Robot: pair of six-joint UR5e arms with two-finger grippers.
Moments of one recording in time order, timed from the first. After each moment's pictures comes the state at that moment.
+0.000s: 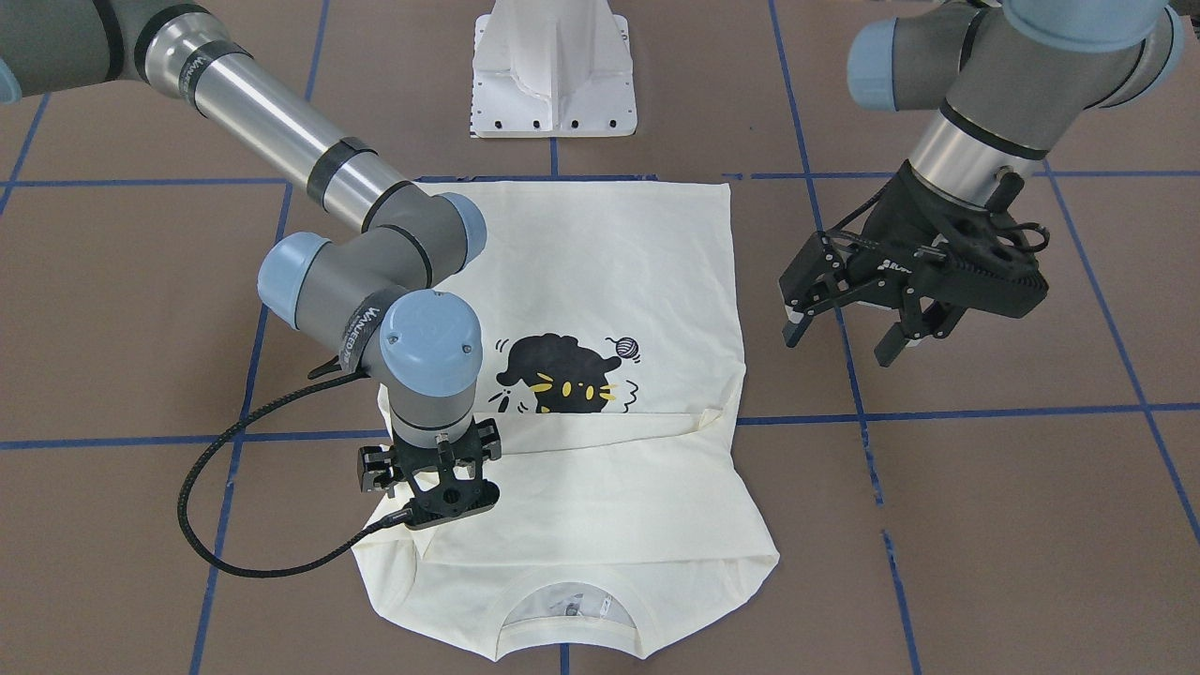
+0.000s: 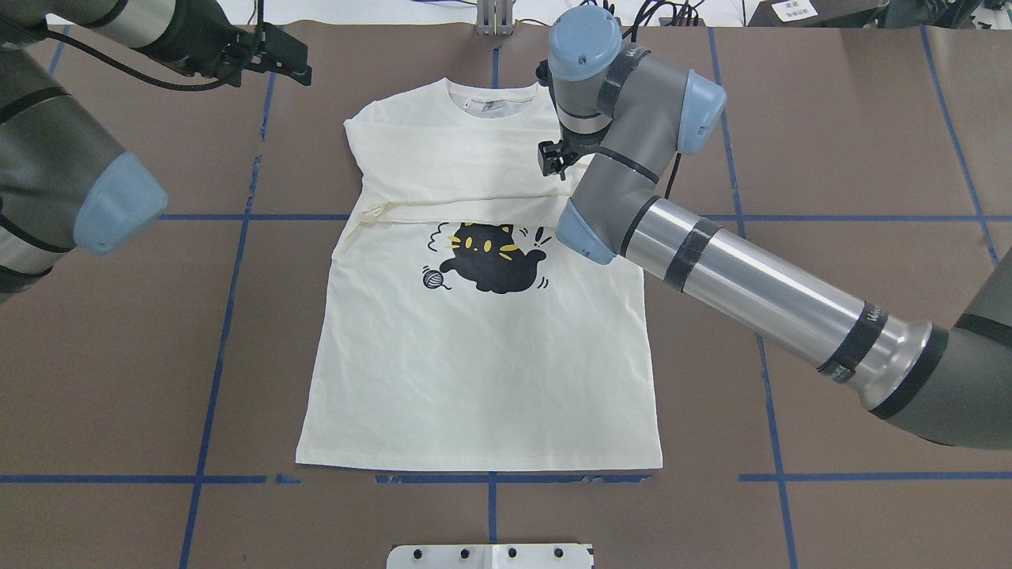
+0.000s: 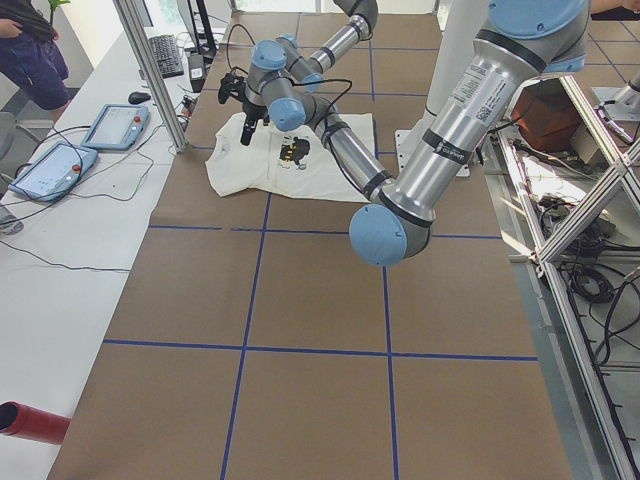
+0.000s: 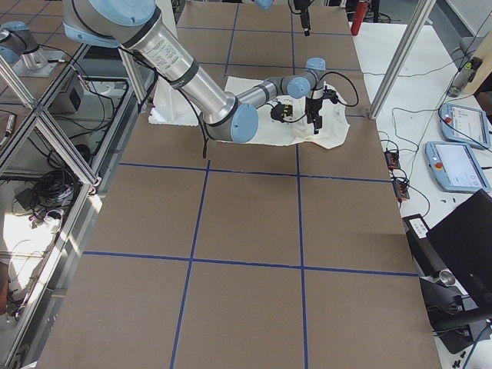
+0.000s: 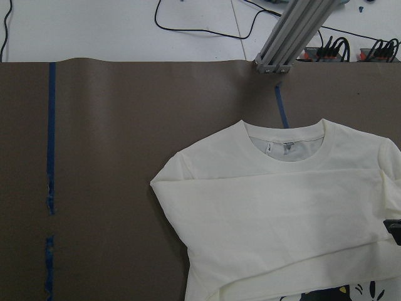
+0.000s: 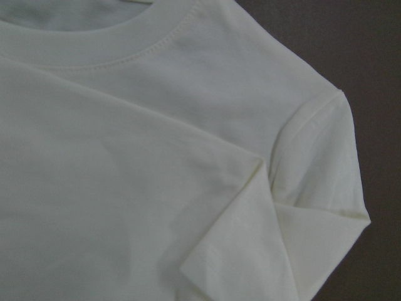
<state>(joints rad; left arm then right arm) -1.00 -2.14 -1.78 -1.82 -2.08 -0.91 0.75 -0.59 1.00 -1.44 1.83 0.68</state>
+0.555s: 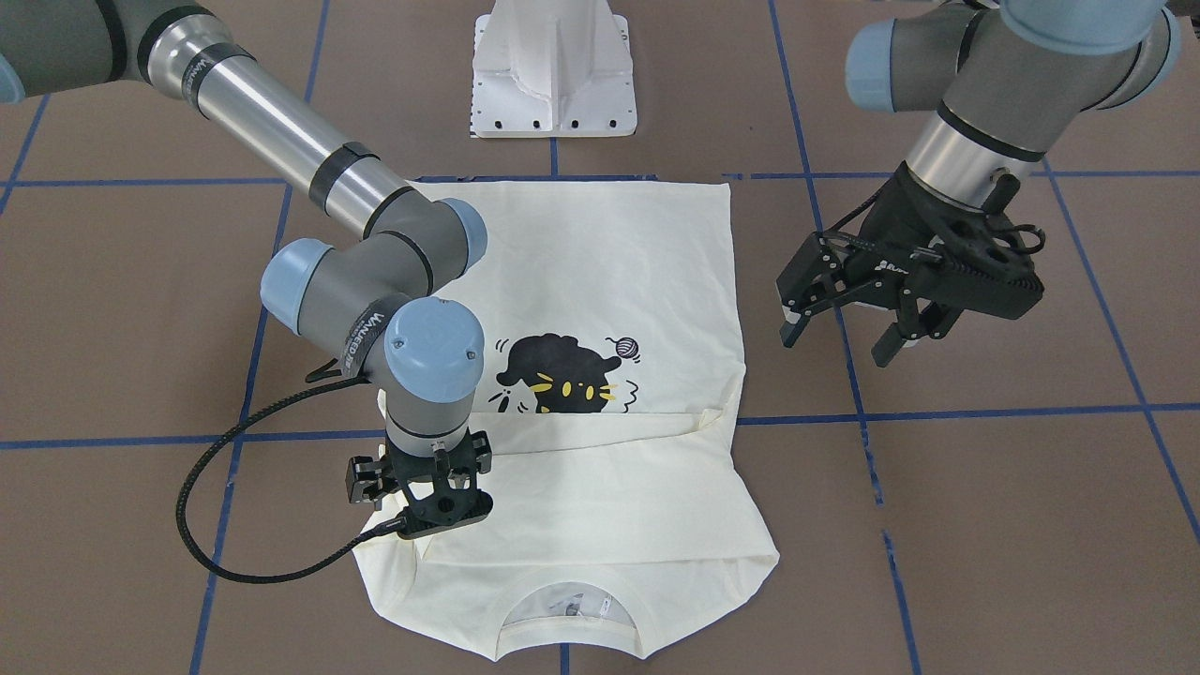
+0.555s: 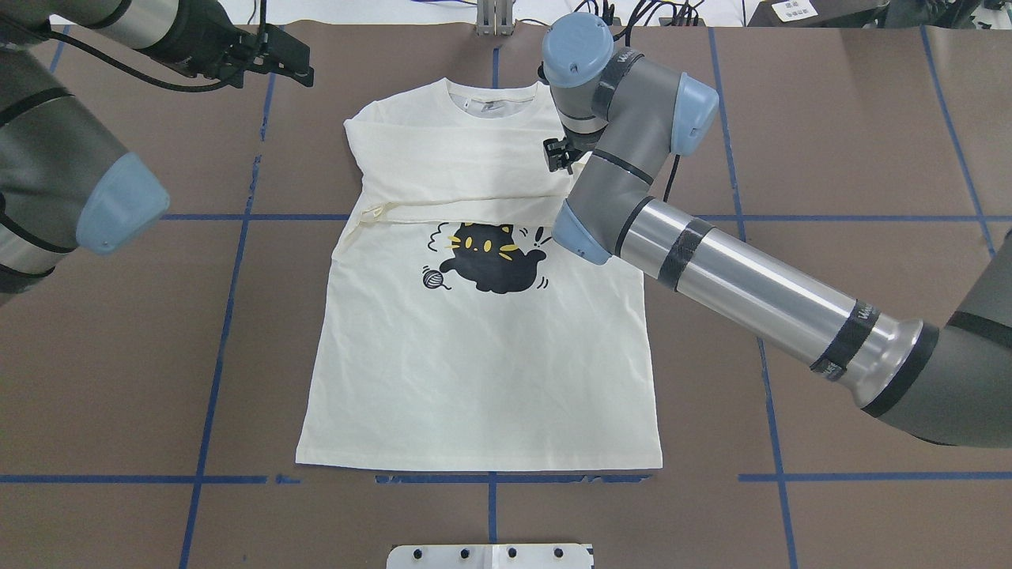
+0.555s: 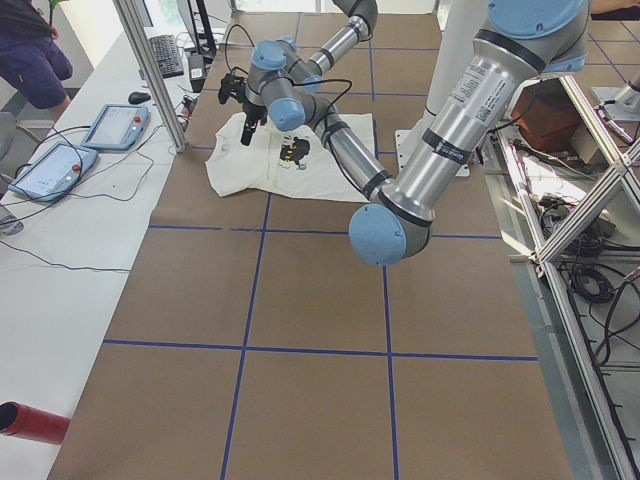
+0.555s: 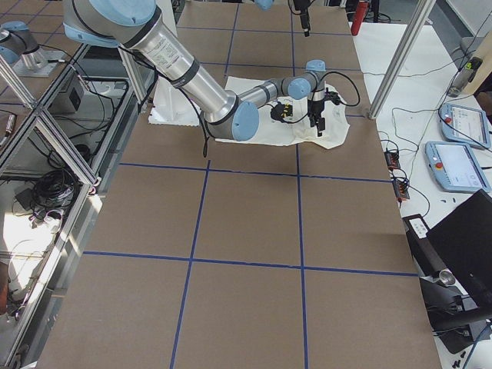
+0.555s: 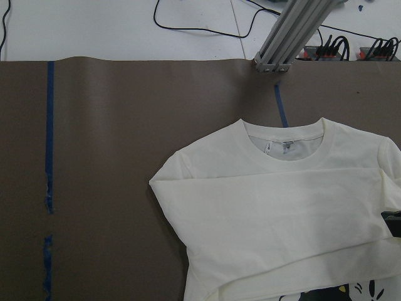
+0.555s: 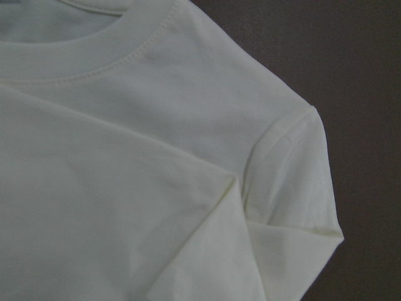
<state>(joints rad) -0.99 -2.14 -1.78 -1.82 -2.08 -0.92 0.75 -0.59 0.98 -1.44 1.77 0.68</state>
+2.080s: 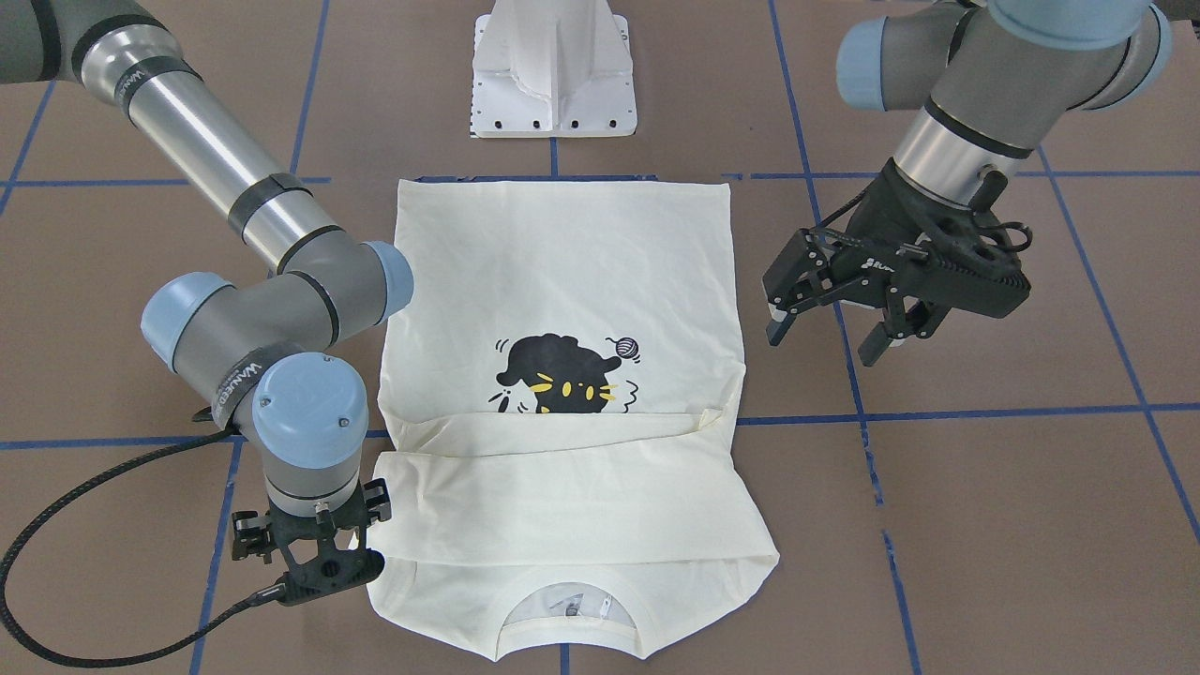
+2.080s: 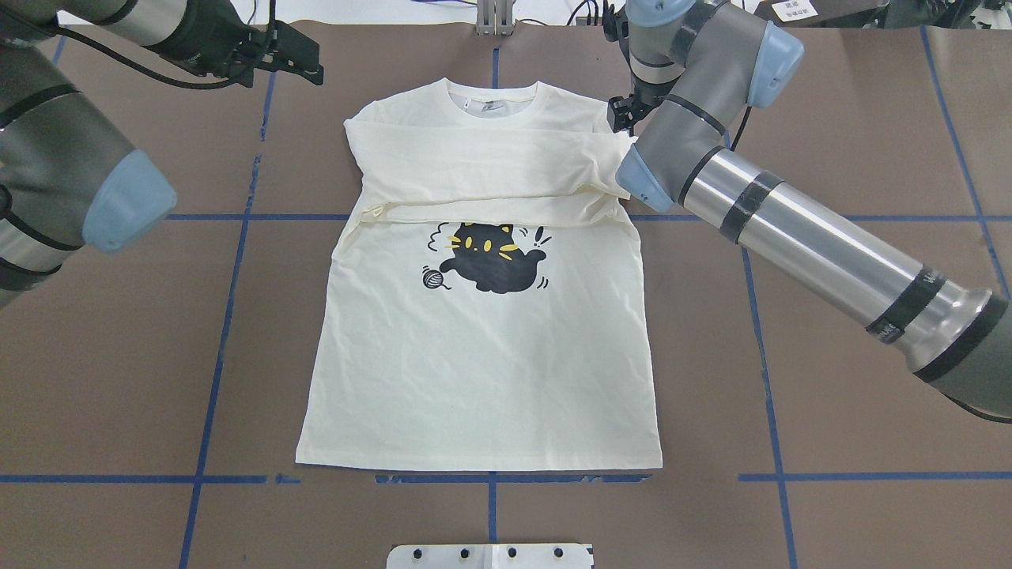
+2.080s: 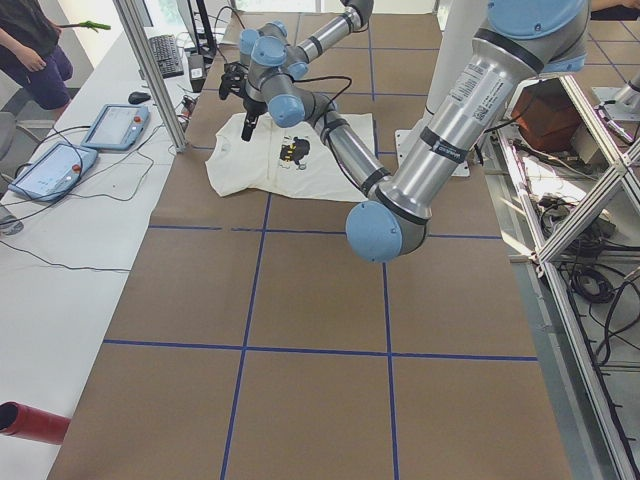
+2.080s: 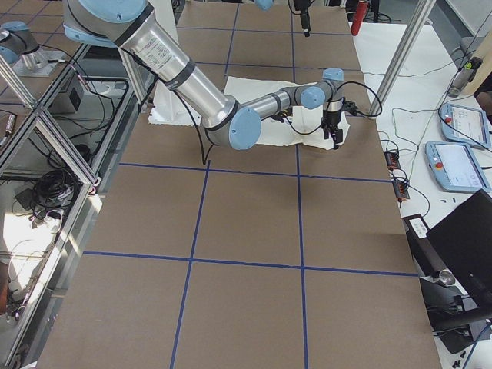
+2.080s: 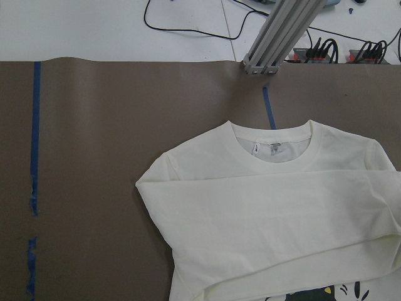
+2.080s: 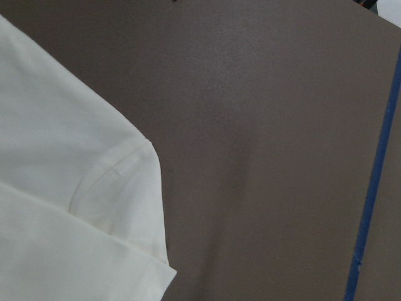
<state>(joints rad) -0.99 -2.15 -1.78 -1.82 -2.10 -0.93 0.88 -0.67 1.04 -1.44 1.87 0.53</state>
